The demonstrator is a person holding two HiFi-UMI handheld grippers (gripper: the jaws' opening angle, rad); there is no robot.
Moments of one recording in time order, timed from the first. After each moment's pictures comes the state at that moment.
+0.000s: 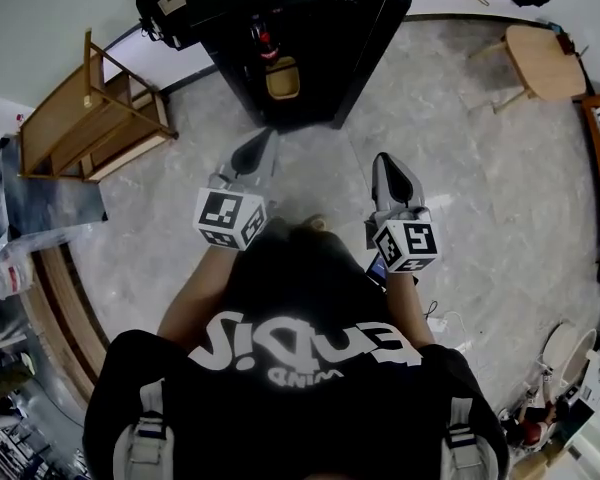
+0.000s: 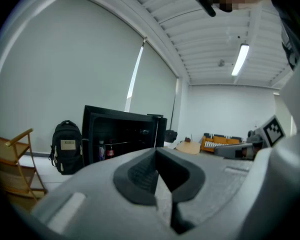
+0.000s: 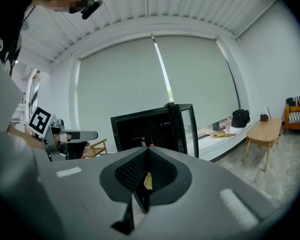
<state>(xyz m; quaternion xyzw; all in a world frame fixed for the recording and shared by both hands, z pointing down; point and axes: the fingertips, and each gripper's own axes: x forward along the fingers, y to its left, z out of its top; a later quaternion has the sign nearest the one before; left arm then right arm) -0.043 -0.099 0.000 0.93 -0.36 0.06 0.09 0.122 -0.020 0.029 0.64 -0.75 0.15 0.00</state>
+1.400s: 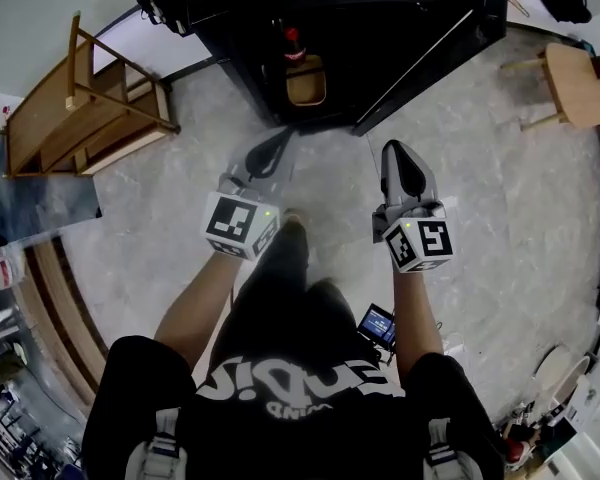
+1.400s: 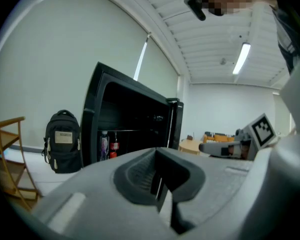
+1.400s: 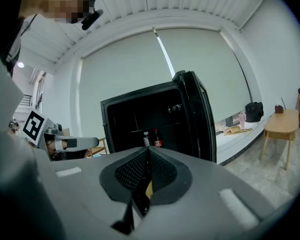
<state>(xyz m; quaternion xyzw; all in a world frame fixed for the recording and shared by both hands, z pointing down) -0.052 -0.211 0.105 0.93 -0.35 0.05 0.10 0.089 -0.170 0.125 0.61 -0.78 0.15 -0.02</state>
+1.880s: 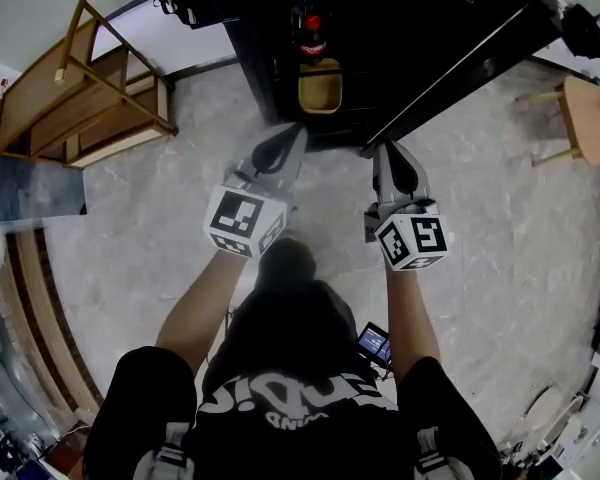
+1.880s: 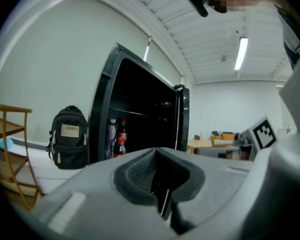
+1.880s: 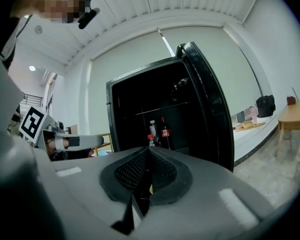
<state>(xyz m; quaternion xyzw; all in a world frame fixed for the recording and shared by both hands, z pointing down) -0.064 -0.222 0.206 0.92 -0.38 0.03 0.07 0.055 -0.200 0.236 0.57 -0.81 0.12 -0.03</state>
